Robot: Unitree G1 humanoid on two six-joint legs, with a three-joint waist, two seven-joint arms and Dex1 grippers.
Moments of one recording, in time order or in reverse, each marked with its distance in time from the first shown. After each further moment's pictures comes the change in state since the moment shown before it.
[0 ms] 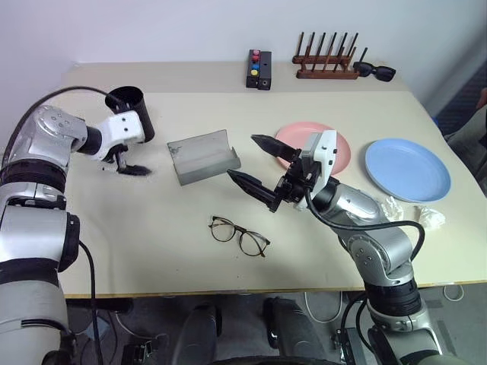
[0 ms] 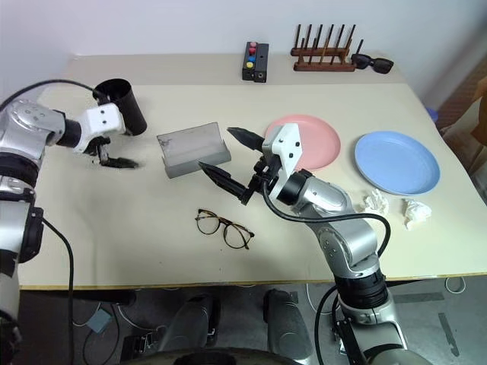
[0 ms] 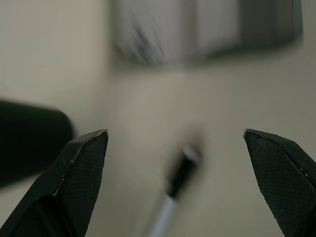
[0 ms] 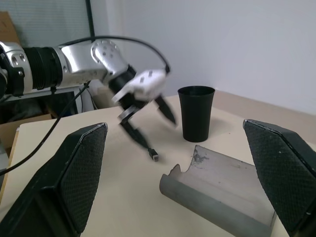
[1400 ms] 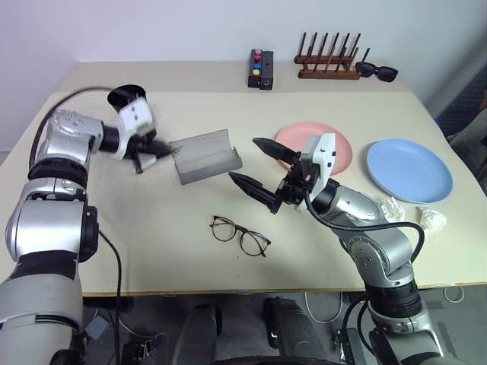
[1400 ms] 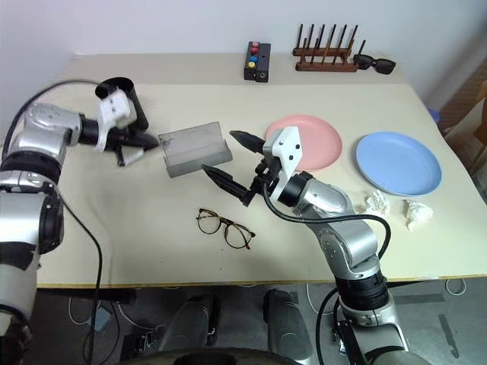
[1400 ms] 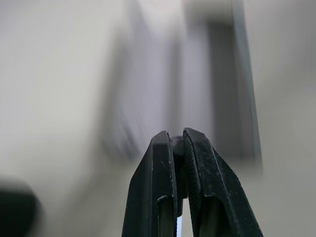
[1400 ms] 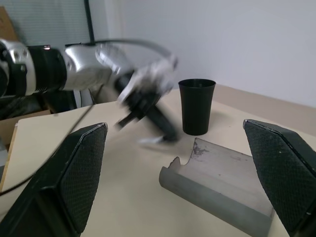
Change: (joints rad) left arm -0.102 -0.145 0.314 0.016 -0.285 0.097 -0.029; right arm 0.009 -0.005 0.000 0.005 -0.010 0.000 0.001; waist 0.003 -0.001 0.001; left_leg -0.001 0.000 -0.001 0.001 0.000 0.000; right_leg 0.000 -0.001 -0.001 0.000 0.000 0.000
